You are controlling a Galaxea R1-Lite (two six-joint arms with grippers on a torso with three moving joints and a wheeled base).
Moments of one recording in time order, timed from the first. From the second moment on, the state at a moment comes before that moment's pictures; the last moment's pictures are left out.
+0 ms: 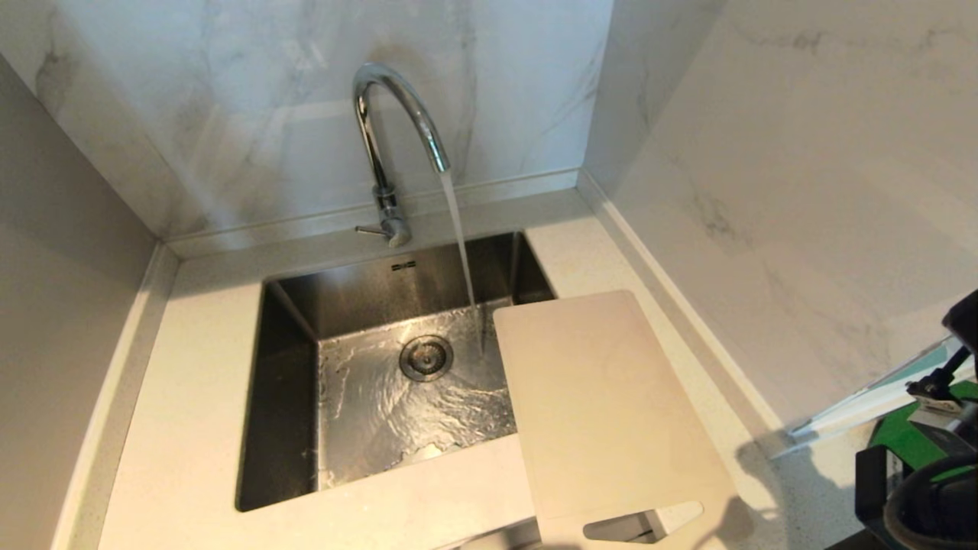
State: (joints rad) left arm 0.00 0.00 0.00 0.00 0.00 0.01; right arm 0.24 1.24 -1.09 1.02 0.28 0.98
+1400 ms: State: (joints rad) left arm 0.00 0.00 0.00 0.00 0.00 0.01; right arm 0.43 1.50 -0.84 0.61 0.07 1.11
